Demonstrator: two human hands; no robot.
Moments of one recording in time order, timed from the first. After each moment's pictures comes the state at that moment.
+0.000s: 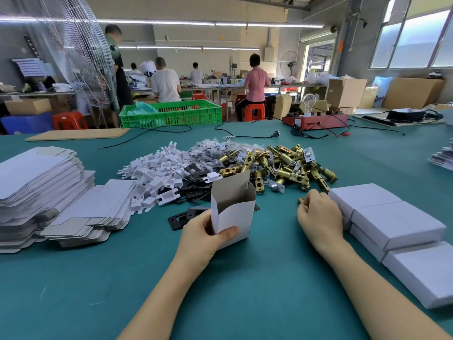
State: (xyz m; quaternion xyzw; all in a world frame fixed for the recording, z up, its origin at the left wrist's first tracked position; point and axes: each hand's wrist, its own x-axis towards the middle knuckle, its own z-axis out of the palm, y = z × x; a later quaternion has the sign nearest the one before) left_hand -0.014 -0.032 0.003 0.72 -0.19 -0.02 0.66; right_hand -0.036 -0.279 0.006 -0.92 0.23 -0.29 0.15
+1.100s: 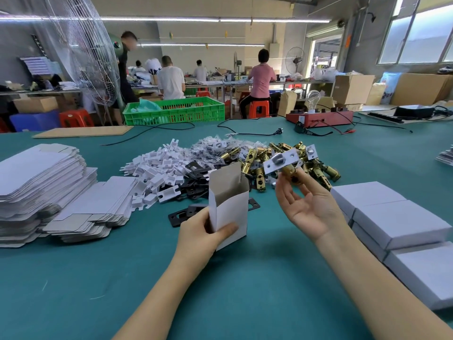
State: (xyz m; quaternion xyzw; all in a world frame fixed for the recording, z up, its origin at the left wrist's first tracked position) left_hand -0.016 -0.033 0.001 0.77 -0.18 0.04 0.61; right_hand -0.059 -0.241 0.064 -0.22 0.07 -0.08 0.97
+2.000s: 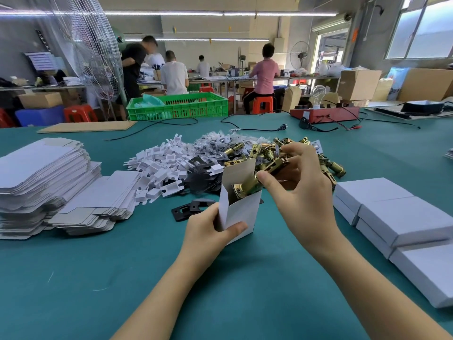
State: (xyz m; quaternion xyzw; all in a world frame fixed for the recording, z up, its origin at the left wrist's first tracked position) left_hand -0.023 -0.036 0.002 0.78 -0.21 0.04 0.59; right_hand -0.079 -0.196 0.076 -0.79 -0.05 -0.45 0.42
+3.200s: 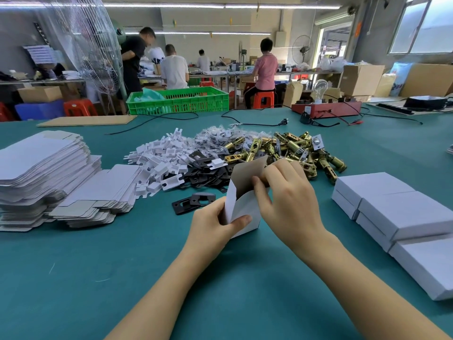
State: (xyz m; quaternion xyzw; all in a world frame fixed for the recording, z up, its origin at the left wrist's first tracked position) left_hand -0.027 -0.044 0.003 0.77 -0.23 0.03 0.60; right_hand -0.068 -0.191 0.054 -0.86 -0.08 -0.49 0.12
